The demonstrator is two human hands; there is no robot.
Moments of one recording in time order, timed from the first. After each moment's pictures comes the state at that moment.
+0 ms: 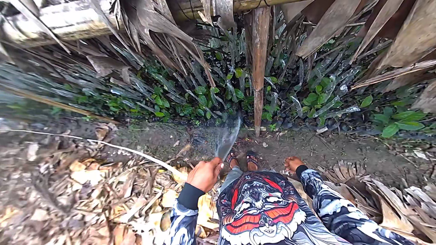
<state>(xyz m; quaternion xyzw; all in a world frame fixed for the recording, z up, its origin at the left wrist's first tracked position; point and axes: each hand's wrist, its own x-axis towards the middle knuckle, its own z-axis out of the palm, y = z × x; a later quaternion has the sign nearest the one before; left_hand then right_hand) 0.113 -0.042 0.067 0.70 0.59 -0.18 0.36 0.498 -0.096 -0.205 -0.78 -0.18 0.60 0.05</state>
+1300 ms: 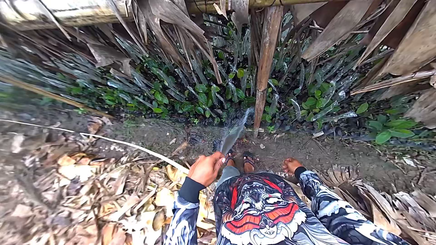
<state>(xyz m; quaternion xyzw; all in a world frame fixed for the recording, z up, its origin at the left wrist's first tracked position) 0.100 -0.038 0.053 0.72 0.58 -0.07 0.37 0.497 -0.095 -0.206 -0.78 -0.19 0.59 0.04</state>
